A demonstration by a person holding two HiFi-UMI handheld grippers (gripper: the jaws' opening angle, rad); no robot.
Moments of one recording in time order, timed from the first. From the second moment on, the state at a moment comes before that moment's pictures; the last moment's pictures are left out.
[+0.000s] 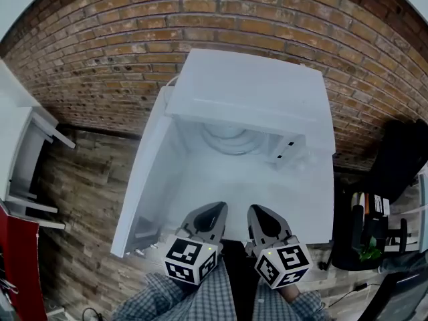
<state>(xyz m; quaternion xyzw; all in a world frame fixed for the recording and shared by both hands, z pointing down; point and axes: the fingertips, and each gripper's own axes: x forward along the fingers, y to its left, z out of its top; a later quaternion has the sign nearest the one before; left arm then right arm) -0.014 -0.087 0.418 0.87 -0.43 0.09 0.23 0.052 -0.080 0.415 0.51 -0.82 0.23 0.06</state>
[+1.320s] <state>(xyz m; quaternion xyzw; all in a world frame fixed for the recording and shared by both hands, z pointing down) -0.022 -0.247 0.497 0.75 -0.45 -0.01 0.49 0.086 -0.183 0.424 0.51 -0.82 0.25 0.08</state>
